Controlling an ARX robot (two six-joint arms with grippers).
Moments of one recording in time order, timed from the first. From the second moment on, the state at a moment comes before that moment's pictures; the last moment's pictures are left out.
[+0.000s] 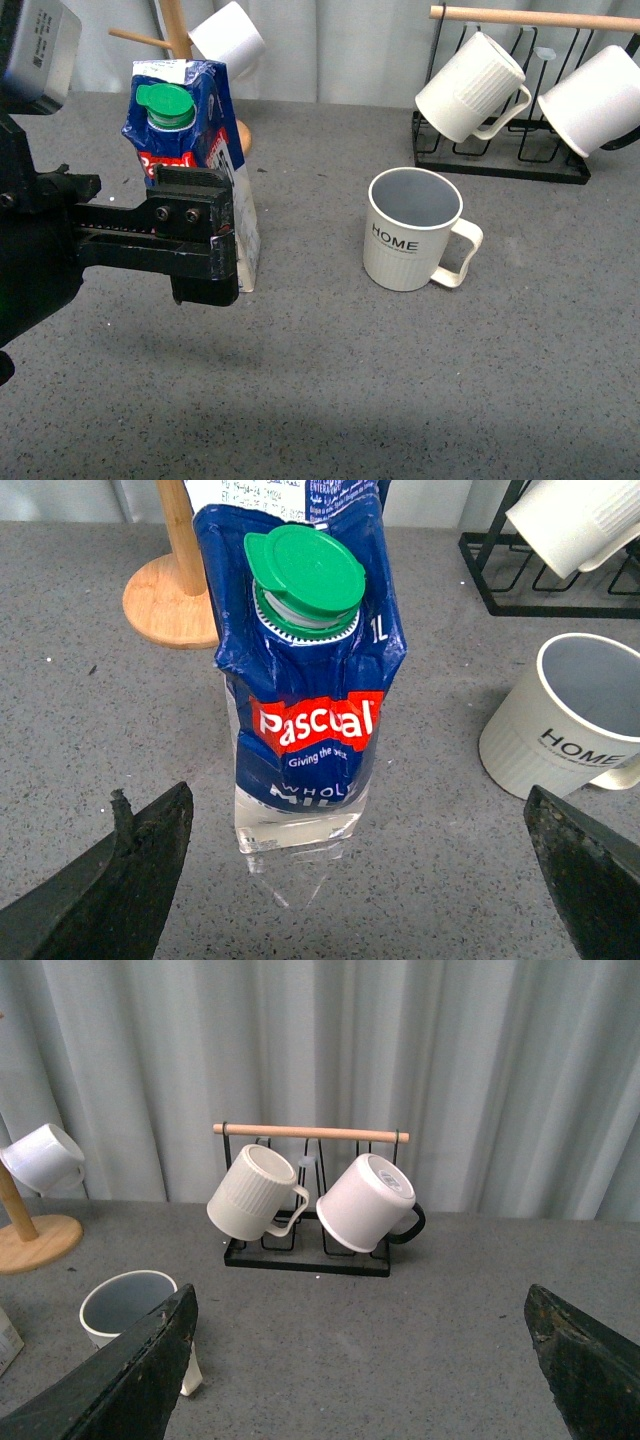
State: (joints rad) left arm -0.49 1.56 0.33 0.87 -0.29 -0.16; right arm 0.00 0.00 0.01 0.00 0.00 -0.01
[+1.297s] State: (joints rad) left arm -0.38 1.78 0.50 0.87 -0.31 -0.13; right arm 0.00 0.00 0.01 0.00 0.00 -0.01
